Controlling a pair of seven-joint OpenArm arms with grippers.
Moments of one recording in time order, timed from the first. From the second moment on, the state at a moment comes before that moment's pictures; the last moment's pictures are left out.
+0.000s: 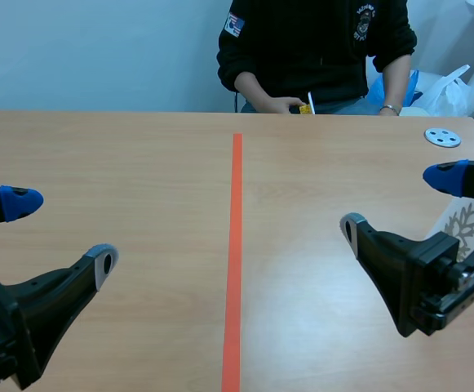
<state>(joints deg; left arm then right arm) 47.9 -31.3 -8.5 120.0 -21.4 -26.0 -7.6 -43.3 24.6 13.0 122.1 19.2 29.2 -1.2</state>
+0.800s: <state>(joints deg) 47.9 -31.3 -8.5 120.0 -21.4 -26.0 -7.6 -43.3 24.6 13.0 122.1 19.2 29.2 -1.0</state>
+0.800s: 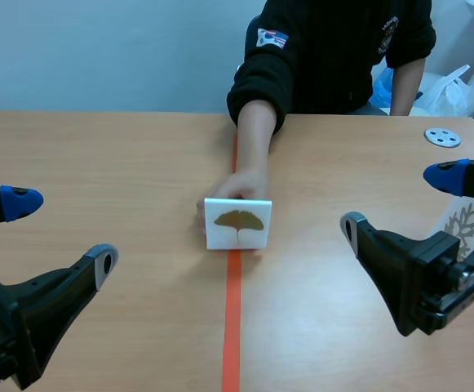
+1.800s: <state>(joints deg) 47.9 -31.3 -8.5 120.0 -21.4 -26.0 -7.0 -43.3 24.6 13.0 122.1 19.2 26.6 -0.9</state>
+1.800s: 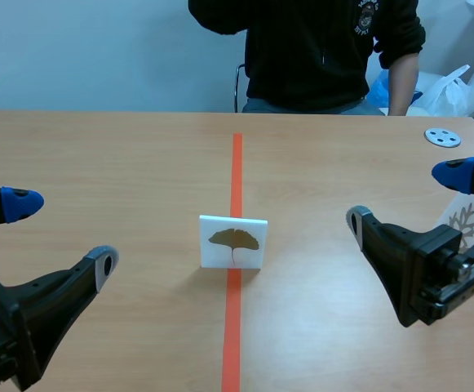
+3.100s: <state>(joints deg) 12.8 -26.3 14.8 82.0 -10.5 -28.5 -11.4 -43.3 24.6 13.0 122.1 19.2 26.6 0.5</state>
